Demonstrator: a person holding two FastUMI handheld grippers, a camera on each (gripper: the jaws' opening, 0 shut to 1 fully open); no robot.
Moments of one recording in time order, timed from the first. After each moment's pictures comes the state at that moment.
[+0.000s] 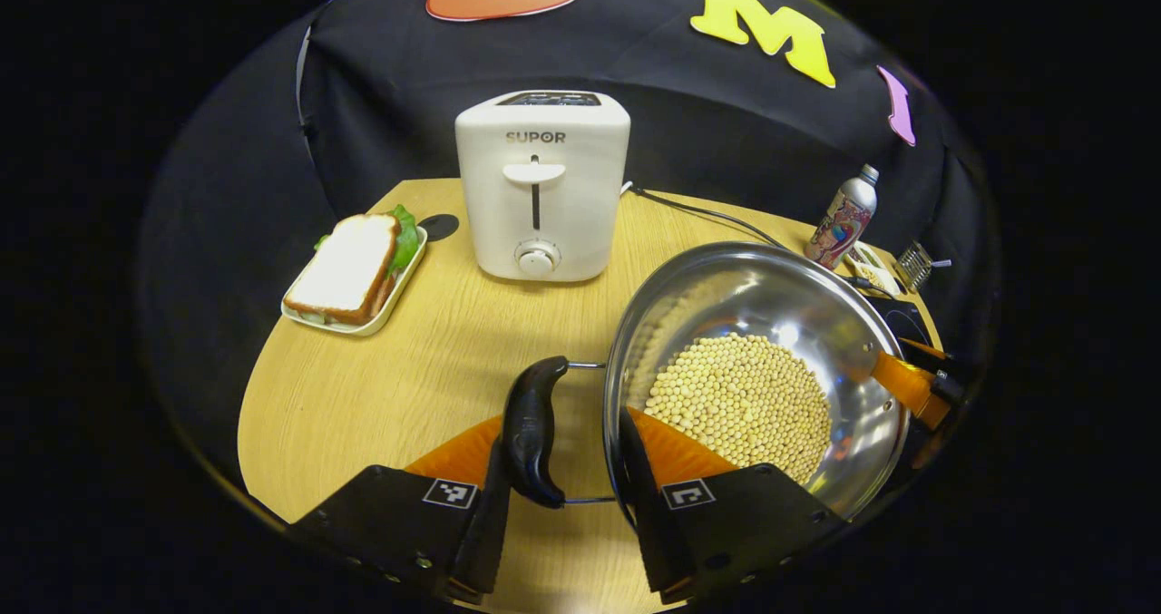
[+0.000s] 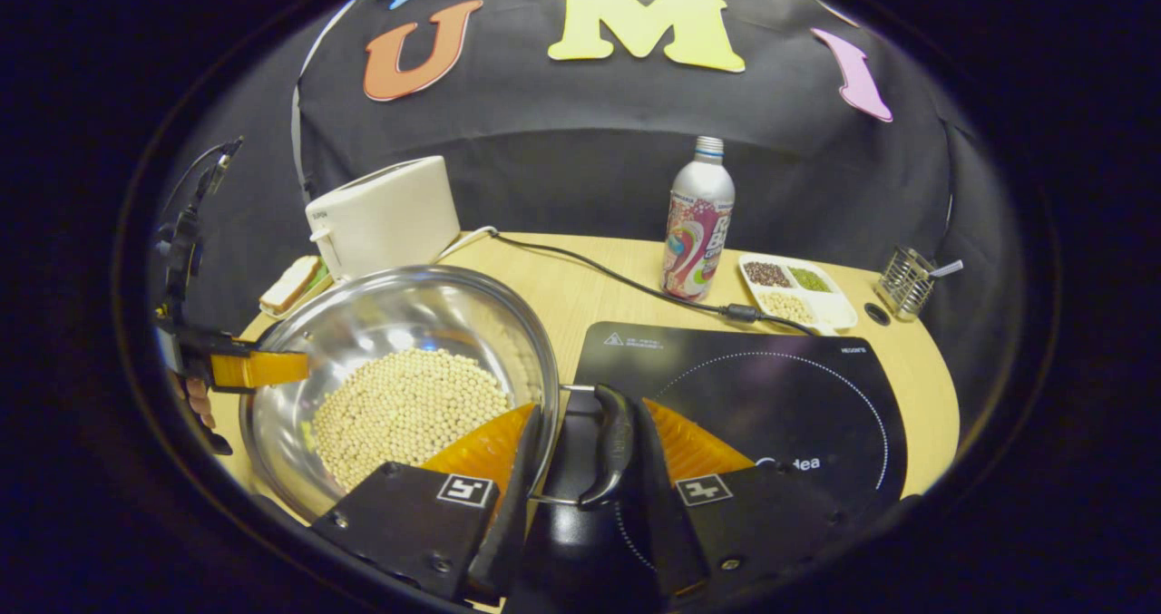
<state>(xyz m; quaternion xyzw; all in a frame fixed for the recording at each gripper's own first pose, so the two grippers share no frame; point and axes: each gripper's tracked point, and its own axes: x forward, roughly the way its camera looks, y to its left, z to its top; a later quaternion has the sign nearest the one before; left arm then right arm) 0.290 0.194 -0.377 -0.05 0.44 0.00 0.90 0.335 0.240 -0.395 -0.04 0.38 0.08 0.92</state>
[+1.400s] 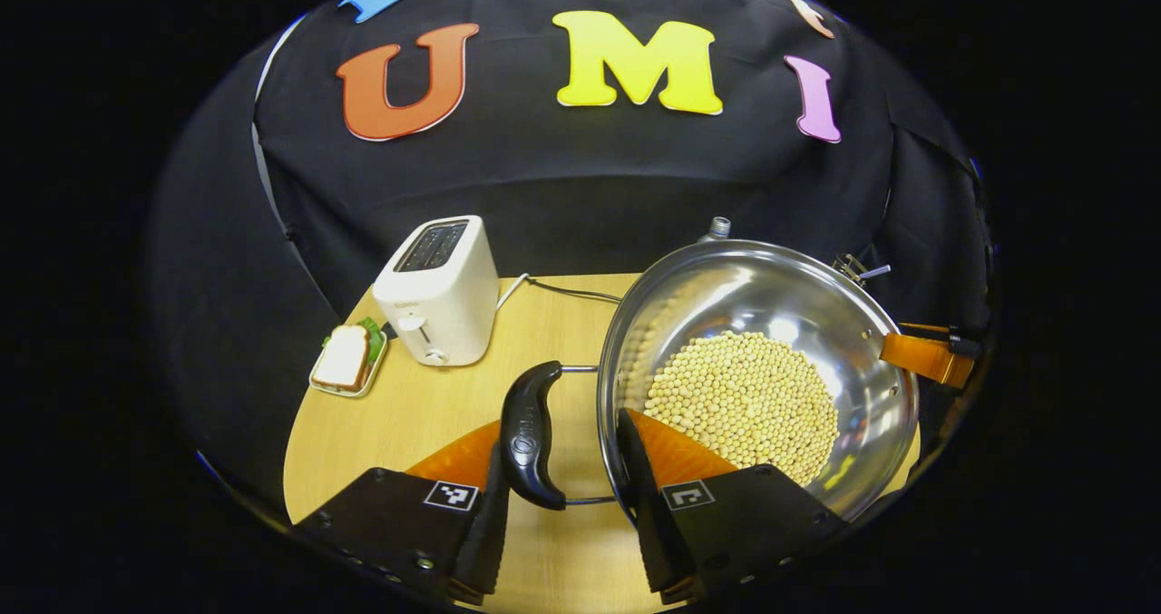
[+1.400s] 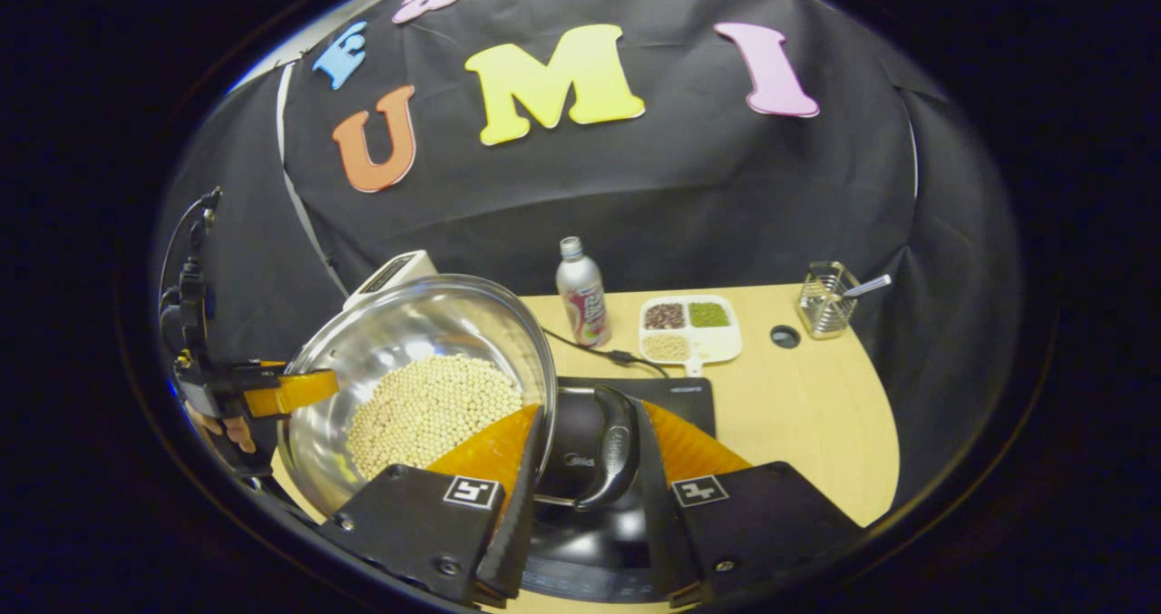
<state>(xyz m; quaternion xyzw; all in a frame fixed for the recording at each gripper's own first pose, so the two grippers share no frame) 0.288 0.189 -0.358 0.00 0.37 -0.03 0.93 0.310 0.068 -0.219 0.04 0.37 0.10 0.92</state>
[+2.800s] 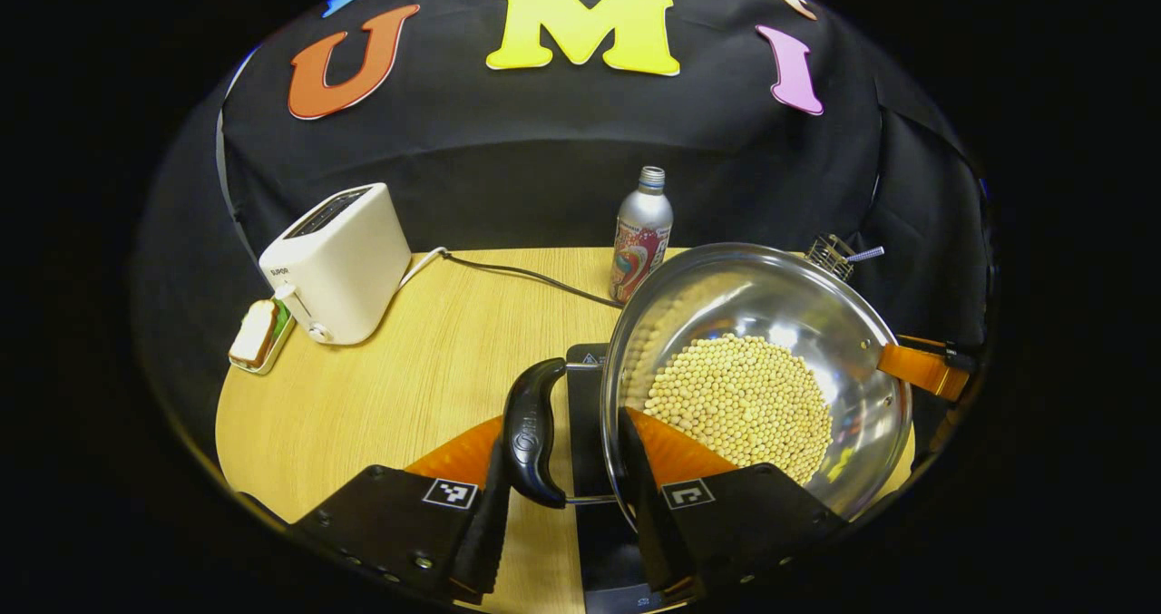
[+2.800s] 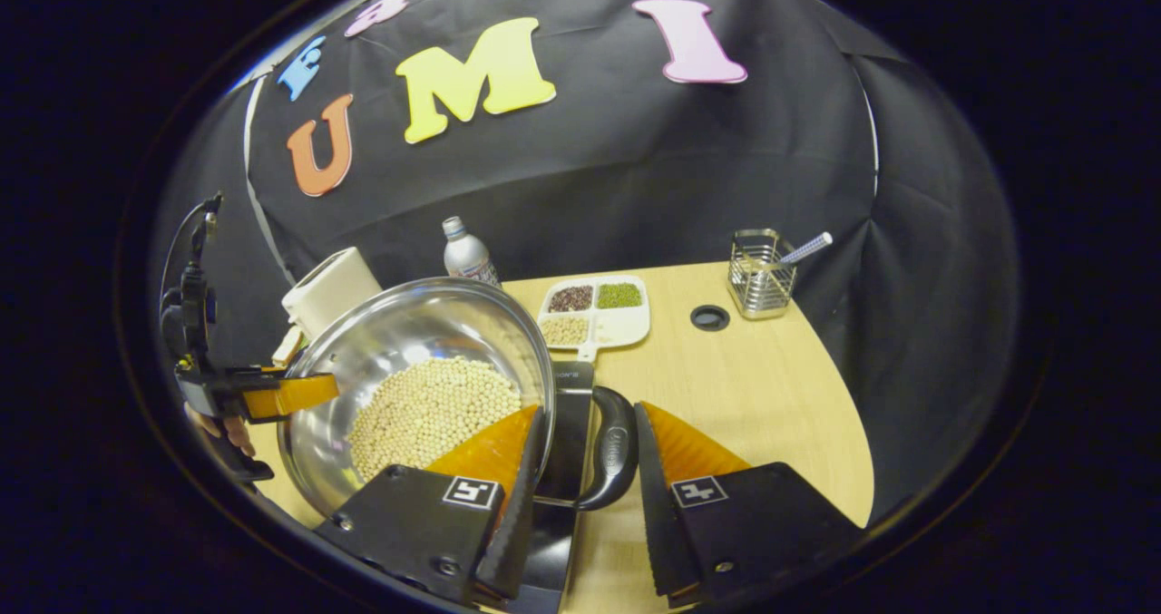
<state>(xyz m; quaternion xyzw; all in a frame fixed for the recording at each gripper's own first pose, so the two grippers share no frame) 0.289 0.190 -0.358 -0.02 0.39 -0.04 0.92 0.329 -0.040 -0.300 0.06 0.37 0.06 0.92</state>
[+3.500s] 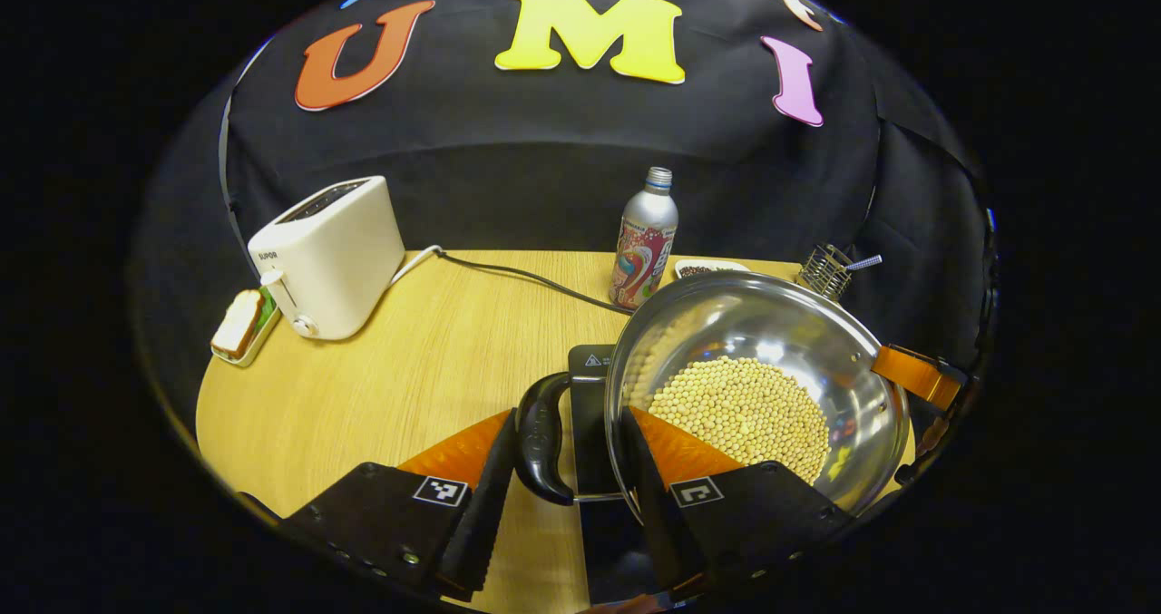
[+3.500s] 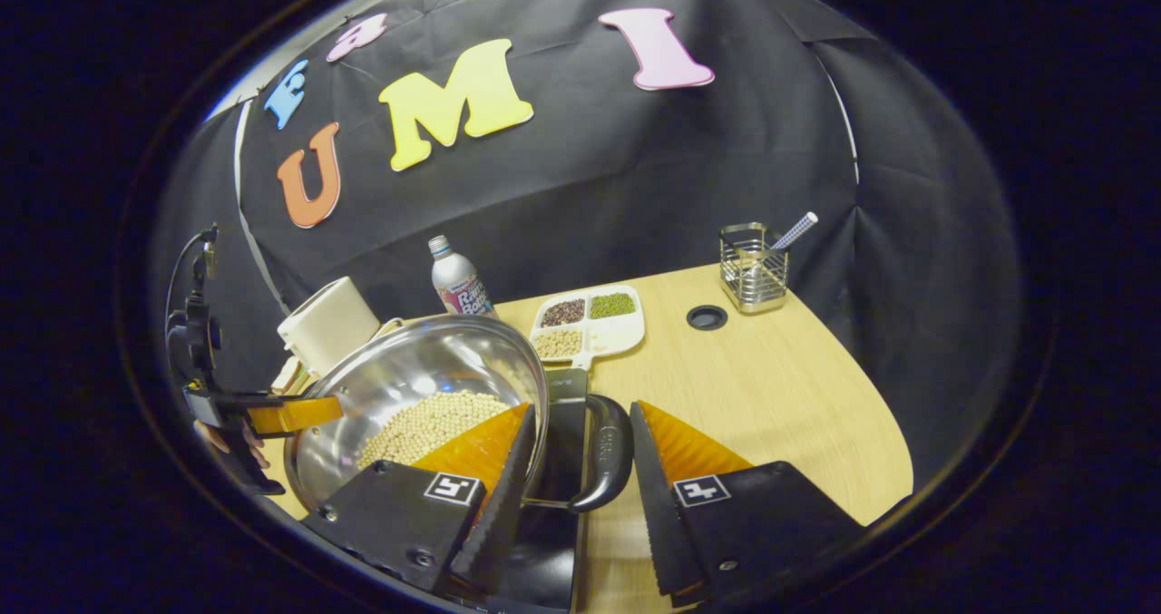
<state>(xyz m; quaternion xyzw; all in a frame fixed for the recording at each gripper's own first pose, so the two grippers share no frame) 0.292 0.192 -0.351 -0.04 0.35 -0.04 0.93 0.330 -0.046 -0.308 0.08 0.31 0.04 0.95</state>
